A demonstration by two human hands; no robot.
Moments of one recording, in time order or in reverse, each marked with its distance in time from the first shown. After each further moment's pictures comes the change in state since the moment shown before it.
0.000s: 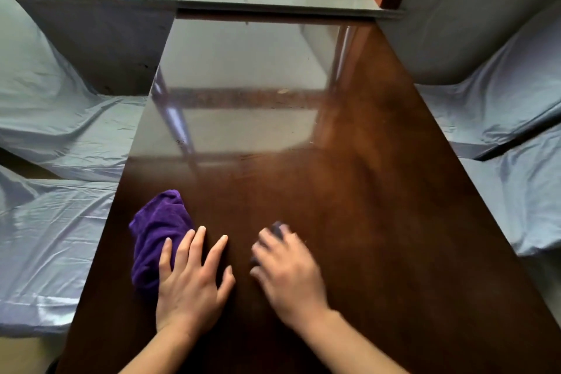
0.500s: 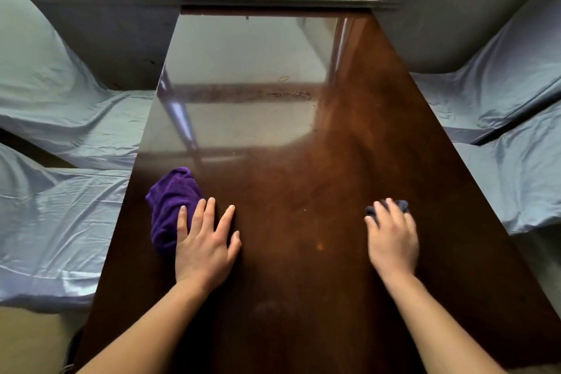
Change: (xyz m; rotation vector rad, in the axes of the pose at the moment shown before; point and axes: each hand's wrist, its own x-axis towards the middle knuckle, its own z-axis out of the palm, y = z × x) left_hand -0.003 0.009 -0.010 0.090 -0.048 0.001; right_hand -0.065 0.128 -0.047 -0.154 0.172 0.673
